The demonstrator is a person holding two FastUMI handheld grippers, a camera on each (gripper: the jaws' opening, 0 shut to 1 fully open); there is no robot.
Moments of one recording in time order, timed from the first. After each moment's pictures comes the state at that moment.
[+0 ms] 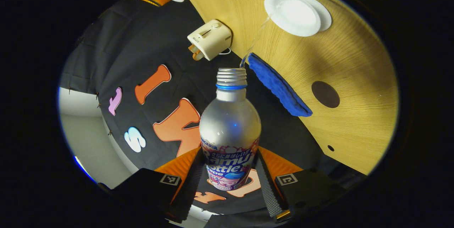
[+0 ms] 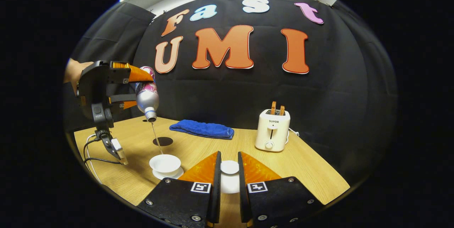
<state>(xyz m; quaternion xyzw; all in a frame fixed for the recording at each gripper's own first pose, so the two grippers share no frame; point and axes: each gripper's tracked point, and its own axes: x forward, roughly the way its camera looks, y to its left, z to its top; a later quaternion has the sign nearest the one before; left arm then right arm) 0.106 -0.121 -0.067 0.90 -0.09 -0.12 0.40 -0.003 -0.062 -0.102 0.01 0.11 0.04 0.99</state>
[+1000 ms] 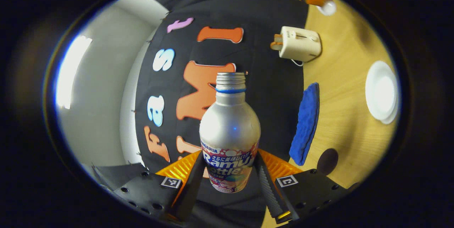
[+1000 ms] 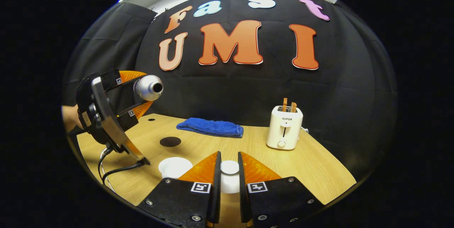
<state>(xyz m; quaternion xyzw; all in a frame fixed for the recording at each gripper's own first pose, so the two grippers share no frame) 0.111 -0.093 -0.040 0.60 -0.11 -0.01 0.79 0.014 -0.021 -0.097 0.02 0.12 0.07 0.99</state>
